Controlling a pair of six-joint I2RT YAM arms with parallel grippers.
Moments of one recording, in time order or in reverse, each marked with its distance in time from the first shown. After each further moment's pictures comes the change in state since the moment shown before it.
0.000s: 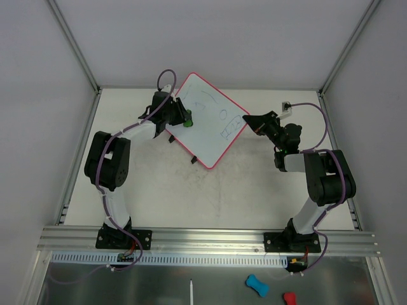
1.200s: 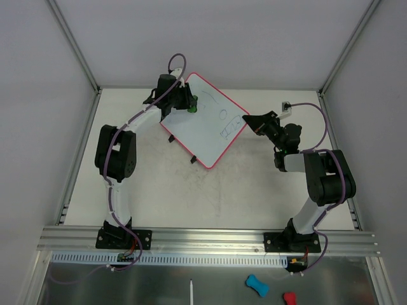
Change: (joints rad) left arm 0.016 0.159 0.355 -0.156 0.088 0.167; right arm 0.003 0.000 0.000 0.004 -0.003 0.011
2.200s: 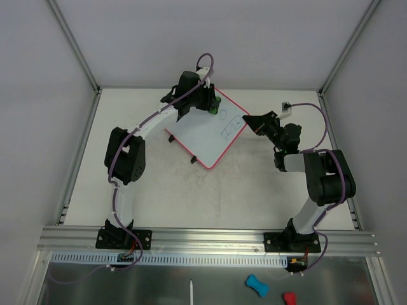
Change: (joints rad) left arm -0.181 0.008 0.138 -0.101 -0.010 0.123; right arm 0.000 0.002 0.000 -0.008 0.007 -0.006
